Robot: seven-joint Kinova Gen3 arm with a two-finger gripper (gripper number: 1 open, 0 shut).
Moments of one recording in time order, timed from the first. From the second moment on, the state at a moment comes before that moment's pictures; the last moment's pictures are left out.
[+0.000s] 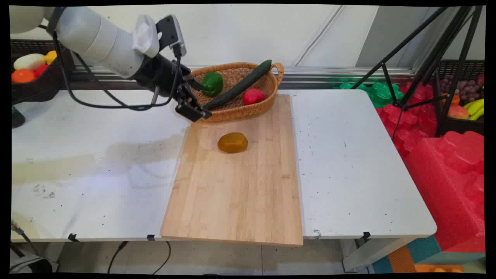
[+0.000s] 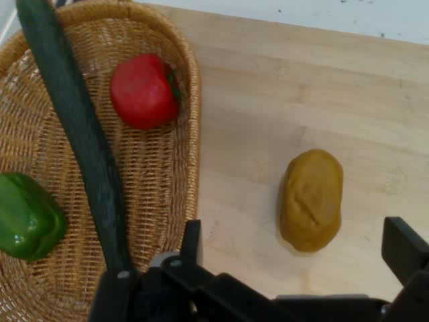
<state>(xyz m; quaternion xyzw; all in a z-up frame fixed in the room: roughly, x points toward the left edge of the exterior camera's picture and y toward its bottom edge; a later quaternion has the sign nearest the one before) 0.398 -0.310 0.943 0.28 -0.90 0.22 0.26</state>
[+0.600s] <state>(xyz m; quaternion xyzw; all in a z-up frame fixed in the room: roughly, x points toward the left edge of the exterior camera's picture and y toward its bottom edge) 0.358 -0.330 0.897 0.27 -0.92 0.20 0.22</state>
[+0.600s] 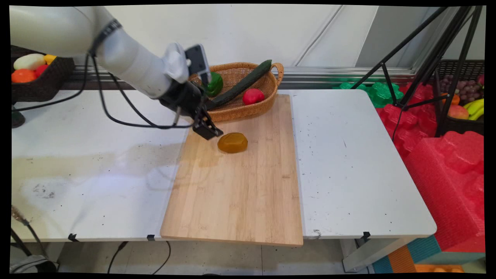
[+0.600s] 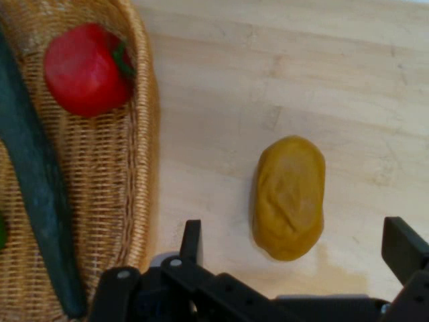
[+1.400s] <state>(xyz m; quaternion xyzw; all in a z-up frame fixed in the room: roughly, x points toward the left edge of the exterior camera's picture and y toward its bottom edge) 0.318 -0.378 0.822 0.26 -0.93 0.16 0.18</state>
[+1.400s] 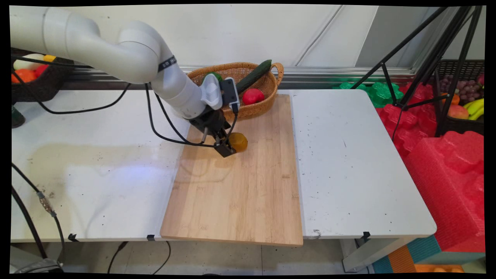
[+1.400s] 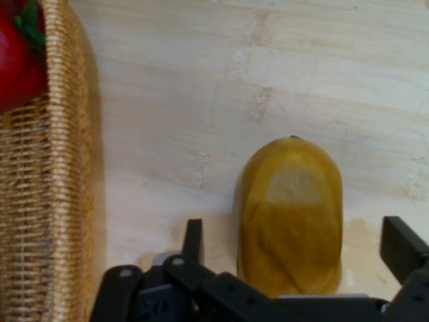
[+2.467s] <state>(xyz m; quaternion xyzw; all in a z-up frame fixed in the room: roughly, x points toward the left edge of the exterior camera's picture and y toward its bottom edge) 0.332 -0.342 0.887 0.29 -0.90 0.18 0.26</state>
